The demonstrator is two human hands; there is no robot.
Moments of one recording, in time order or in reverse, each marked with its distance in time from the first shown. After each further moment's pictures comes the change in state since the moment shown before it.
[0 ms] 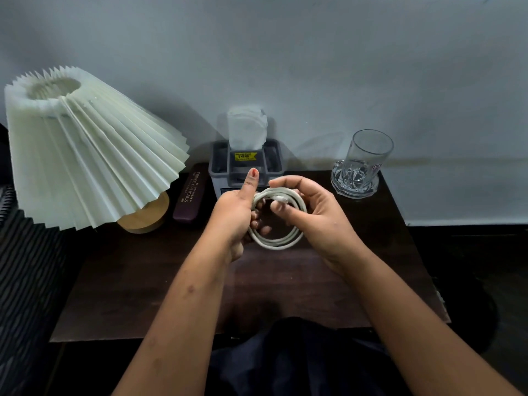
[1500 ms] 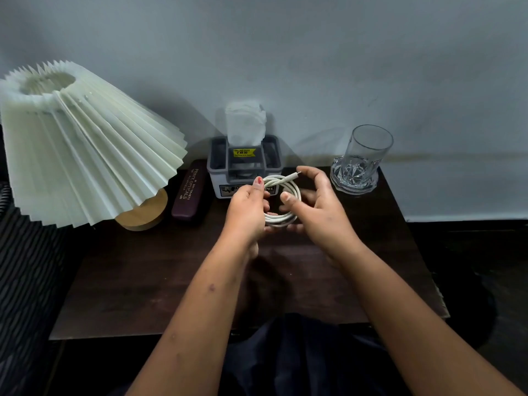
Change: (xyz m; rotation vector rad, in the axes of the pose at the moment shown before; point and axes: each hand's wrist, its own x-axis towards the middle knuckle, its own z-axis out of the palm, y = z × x) left_hand 0.005 -0.016 0.018 -0.059 0.014 0.040; right_hand 0.006 0.015 -0.003 -0.155 0.262 0.178
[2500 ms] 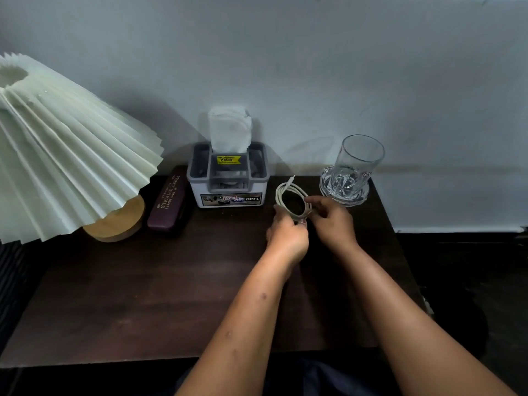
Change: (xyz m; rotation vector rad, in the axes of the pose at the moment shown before) left_hand 0.032 -0.055 0.069 0.550 -0.132 -0.090; right_hand 0.062 0.061 -0.057 -0.471 0.233 0.064
